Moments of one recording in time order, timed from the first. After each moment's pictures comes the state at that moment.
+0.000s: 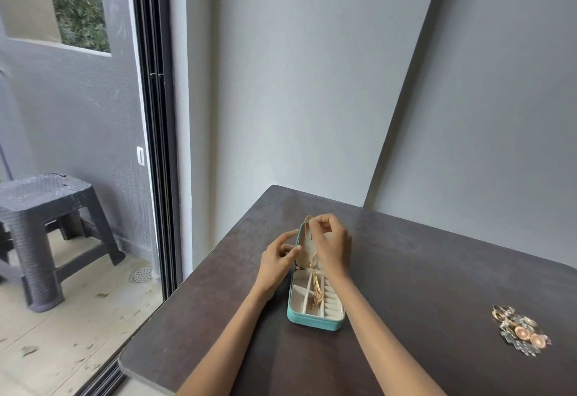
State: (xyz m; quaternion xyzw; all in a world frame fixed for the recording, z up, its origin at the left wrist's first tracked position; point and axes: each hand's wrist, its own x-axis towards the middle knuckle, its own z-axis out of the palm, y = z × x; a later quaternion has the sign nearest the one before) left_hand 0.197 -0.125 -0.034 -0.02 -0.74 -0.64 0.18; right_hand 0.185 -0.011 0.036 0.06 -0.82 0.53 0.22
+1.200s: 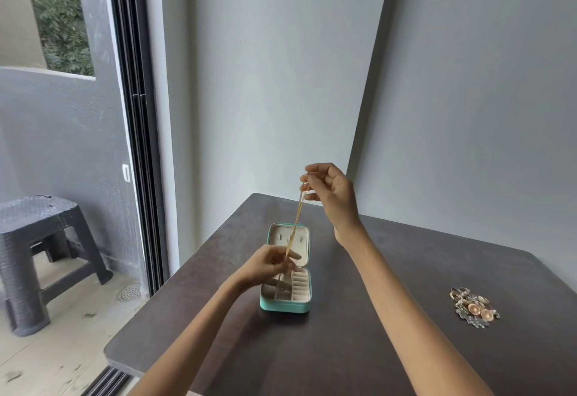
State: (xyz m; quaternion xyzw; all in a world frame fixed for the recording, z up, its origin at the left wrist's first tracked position) left_hand 0.232 -0.112 0.008 -0.14 -0.82 -0.55 0.00; right_hand 0.237 0.042 0.155 0.27 -0.65 0.69 0.13
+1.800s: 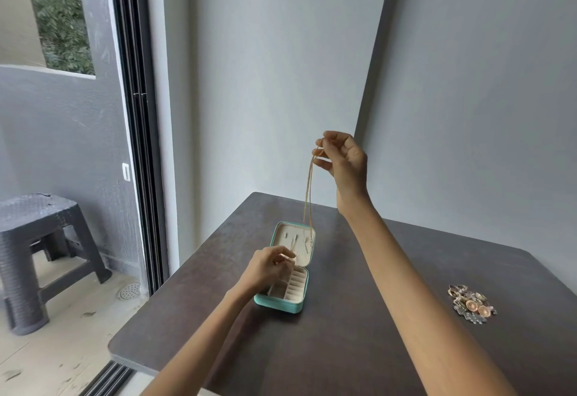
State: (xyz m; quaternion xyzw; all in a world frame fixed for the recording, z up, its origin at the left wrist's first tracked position) left_hand 0.235 -0.102 -0.007 -0.07 -0.86 -0.50 0.12; right_hand 0.231 0.039 0.197 0.24 -0.57 0.77 0.17
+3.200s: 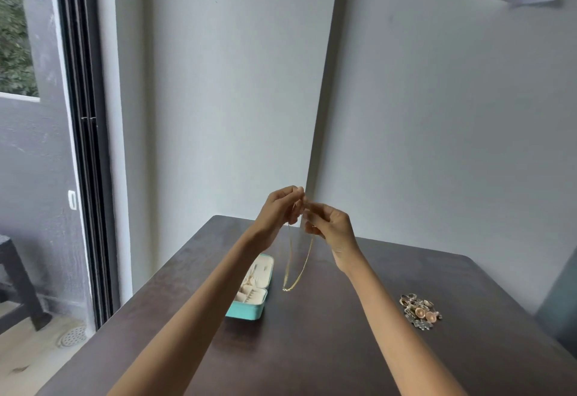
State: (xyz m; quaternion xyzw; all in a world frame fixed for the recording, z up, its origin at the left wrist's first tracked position) left_hand 0.222 -0.011 0.157 -0.24 -0.63 -0.73 0.07; right_hand 0.223 0.128 0.138 0.16 -0.68 0.71 0.10
